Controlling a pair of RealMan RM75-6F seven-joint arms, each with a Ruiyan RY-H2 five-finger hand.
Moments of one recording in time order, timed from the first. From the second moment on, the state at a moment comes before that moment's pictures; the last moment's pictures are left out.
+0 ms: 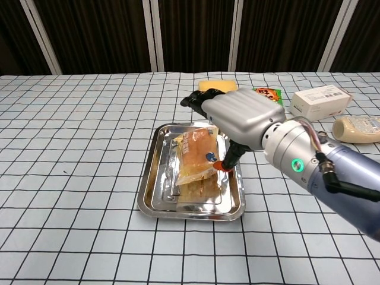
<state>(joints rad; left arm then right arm) -0.18 -1.19 -0.03 -1.49 1.54 1.43 0.01 0.70 -1.80 0.22 -1.61 -1.14 1.16 -0.90</state>
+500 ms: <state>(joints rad) -0.16 -1.18 -0.02 -1.49 1.56 1.47 -0.01 0.49 -1.50 0.02 -1.79 -1.29 1.38 -0.75</state>
